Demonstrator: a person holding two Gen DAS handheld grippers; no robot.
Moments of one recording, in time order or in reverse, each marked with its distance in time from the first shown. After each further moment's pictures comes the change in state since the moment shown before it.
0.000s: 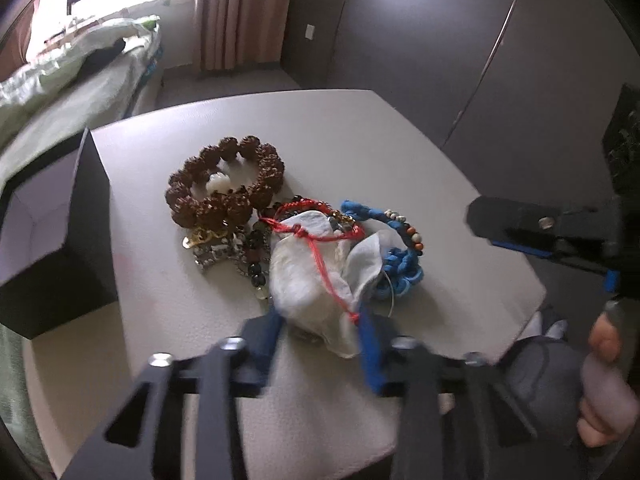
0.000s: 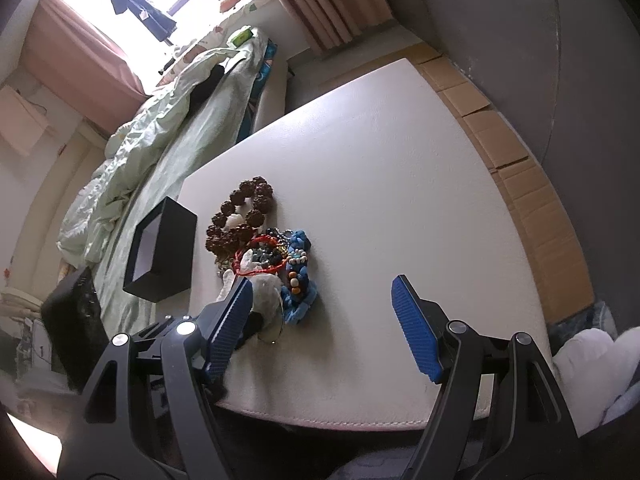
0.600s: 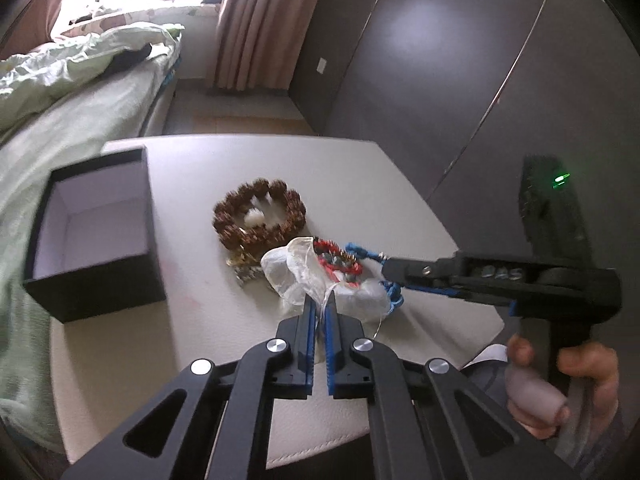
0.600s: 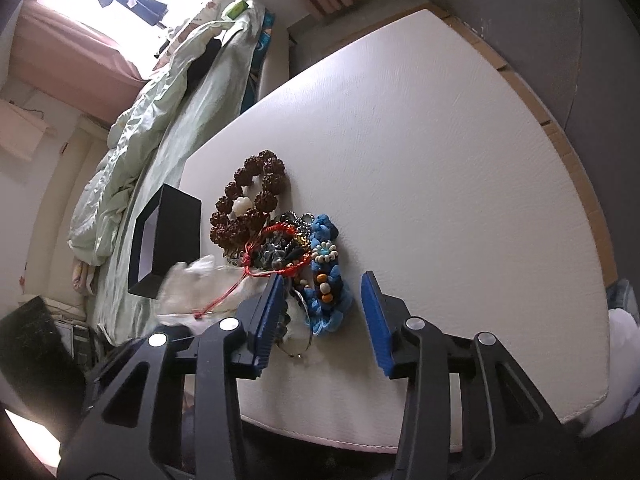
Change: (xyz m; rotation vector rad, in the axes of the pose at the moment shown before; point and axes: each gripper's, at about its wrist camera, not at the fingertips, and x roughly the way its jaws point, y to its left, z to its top) left arm -0.069 0.021 0.002 -0.091 -0.130 -0.044; right arm 0.042 0.011 0.010 0.060 0.133 0.056
